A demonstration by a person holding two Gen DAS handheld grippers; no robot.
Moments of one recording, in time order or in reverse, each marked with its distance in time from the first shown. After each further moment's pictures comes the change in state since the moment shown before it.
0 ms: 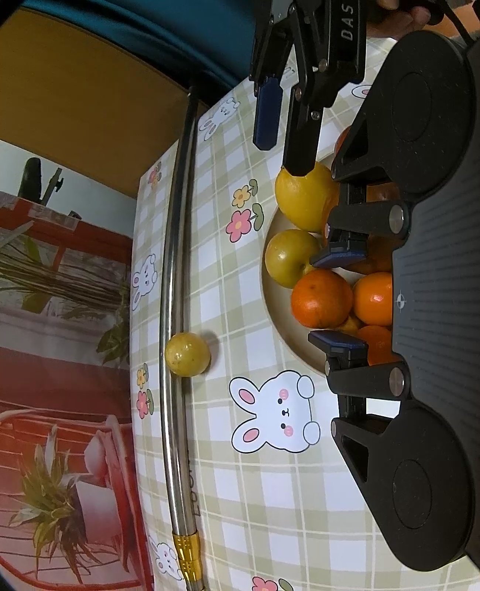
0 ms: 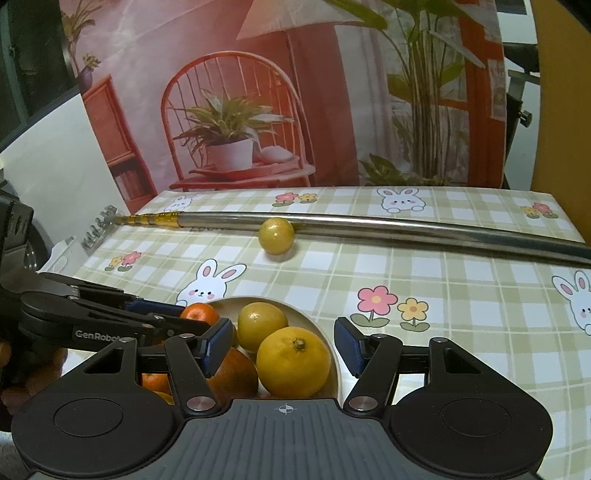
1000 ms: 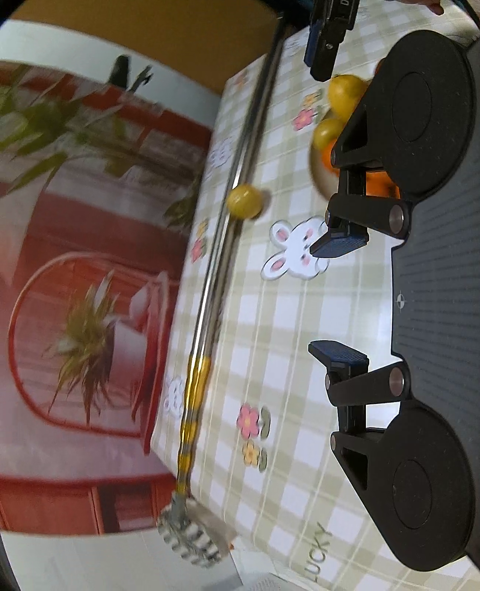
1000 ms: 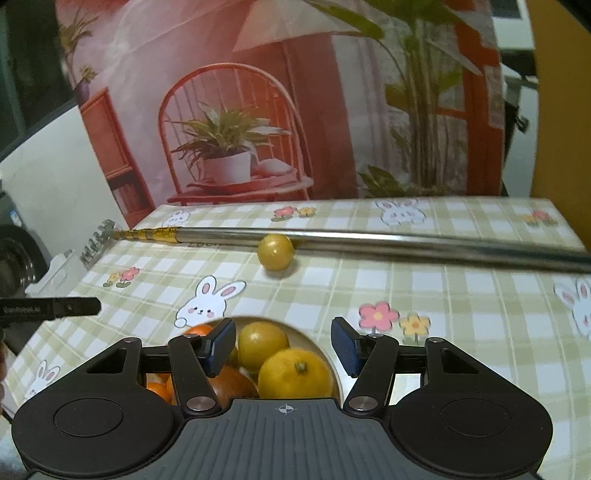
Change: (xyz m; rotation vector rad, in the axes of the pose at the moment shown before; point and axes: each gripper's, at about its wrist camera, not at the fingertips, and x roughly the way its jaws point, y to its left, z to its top) left arm -0.092 0.065 -0.028 -0.244 -0.200 0.312; right arm 0.006 0.001 0.010 -0.004 -0.043 -0.001
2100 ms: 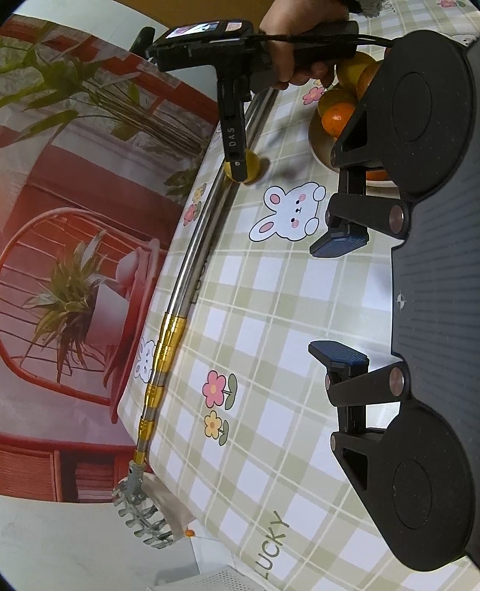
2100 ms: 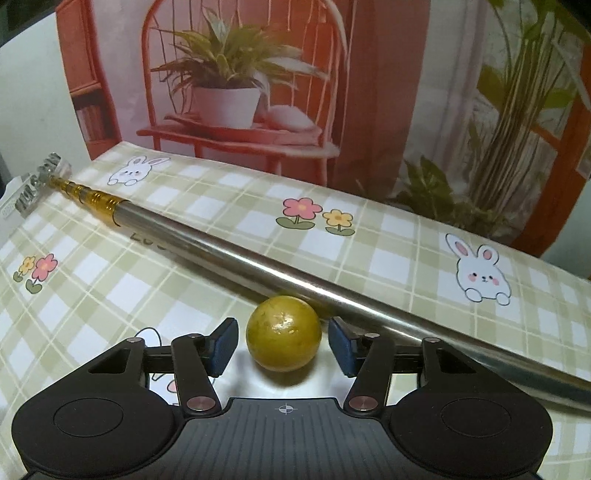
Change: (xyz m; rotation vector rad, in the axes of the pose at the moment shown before) left arm 0.014 0.027 -0.013 -0.118 0.040 0.015; right arm 0.207 0.040 0.086 -0.187 0.225 -0.103
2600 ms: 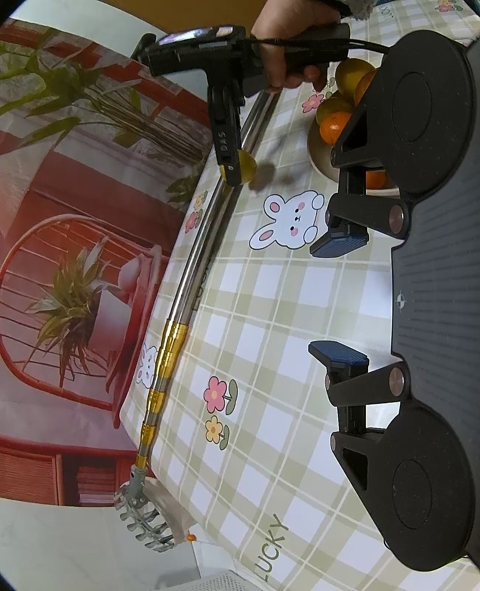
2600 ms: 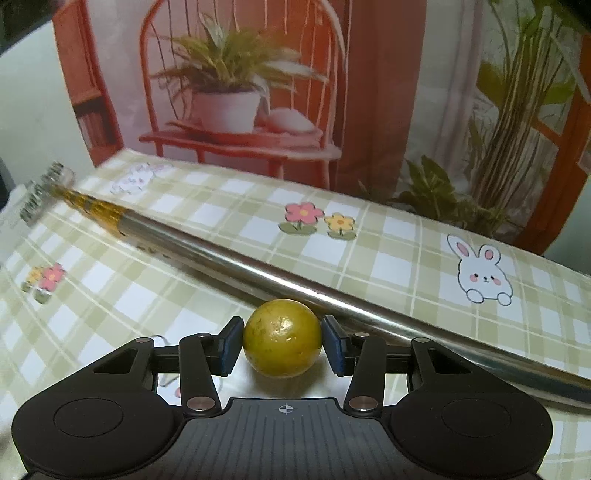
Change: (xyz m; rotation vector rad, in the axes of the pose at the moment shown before) left arm -0.004 -0.003 -0.002 0.008 -0.010 -0.024; right arm -0.013 -0.004 0.005 0.021 -0.011 0.030
